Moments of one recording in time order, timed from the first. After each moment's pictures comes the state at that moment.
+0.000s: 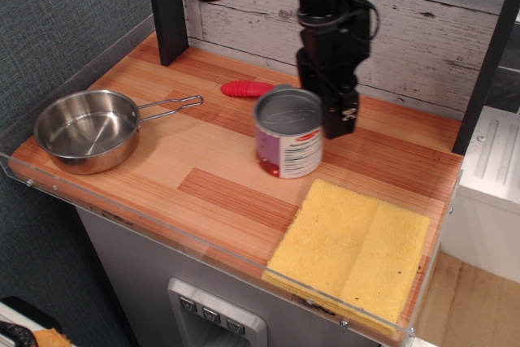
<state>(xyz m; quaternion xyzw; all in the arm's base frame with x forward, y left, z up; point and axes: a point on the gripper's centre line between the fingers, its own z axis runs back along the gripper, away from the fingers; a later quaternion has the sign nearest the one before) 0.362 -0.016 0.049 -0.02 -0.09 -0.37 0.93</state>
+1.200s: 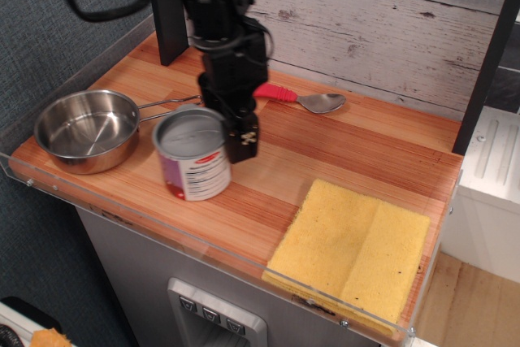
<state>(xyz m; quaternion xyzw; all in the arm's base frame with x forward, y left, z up) 0.299 0.052 0.040 -0.01 -0.05 -0.32 0.95</state>
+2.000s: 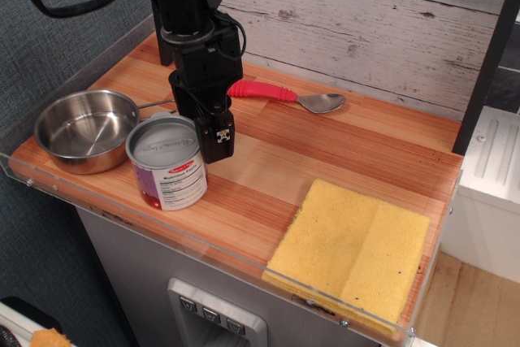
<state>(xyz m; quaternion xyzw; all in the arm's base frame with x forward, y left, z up) 0.284 0.062 0.048 -0.02 -0.03 -0.30 0.95</state>
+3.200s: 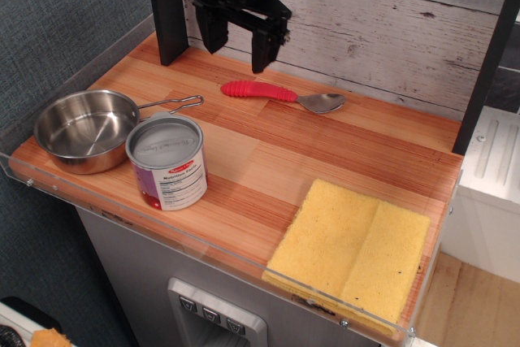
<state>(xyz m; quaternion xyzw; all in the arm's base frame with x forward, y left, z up) 0.366 0.076 0.089 0.06 -0.08 -0.04 0.99</state>
